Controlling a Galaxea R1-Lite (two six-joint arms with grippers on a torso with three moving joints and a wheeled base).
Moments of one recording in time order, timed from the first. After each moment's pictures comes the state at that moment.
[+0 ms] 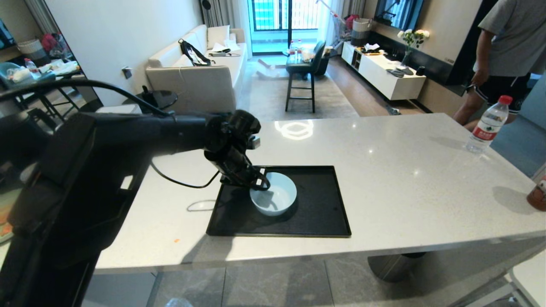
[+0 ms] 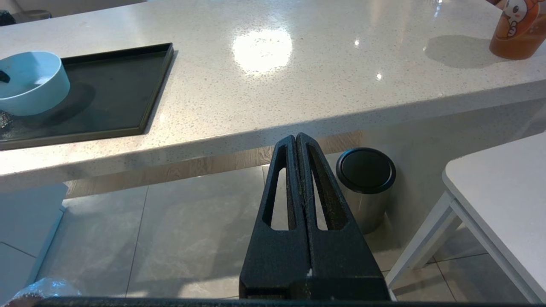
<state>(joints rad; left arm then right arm) -0.47 2.34 -1.98 0.68 -0.03 -0.18 0.00 0.00 0.00 -0.01 -0.05 0.10</state>
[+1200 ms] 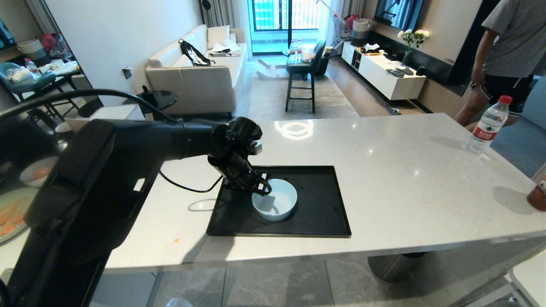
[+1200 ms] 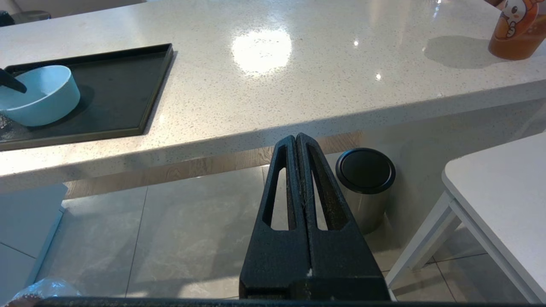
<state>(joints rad) -0.47 2.38 -1.98 0.66 -0.06 -0.18 0.00 0.00 0.00 -0.01 -0.05 0.10</state>
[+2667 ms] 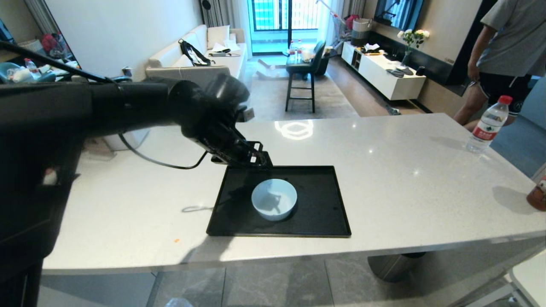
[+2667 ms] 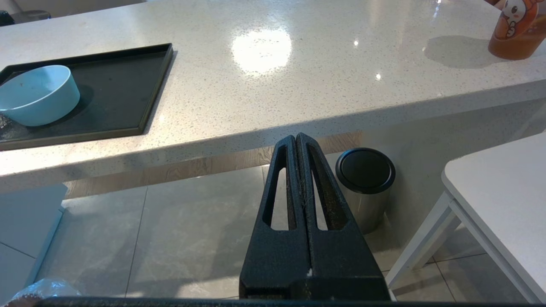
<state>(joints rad) -0.48 2.16 -1.97 0.69 -0.05 -0.19 0.00 0.00 0.00 -0.01 -0.05 0.10</state>
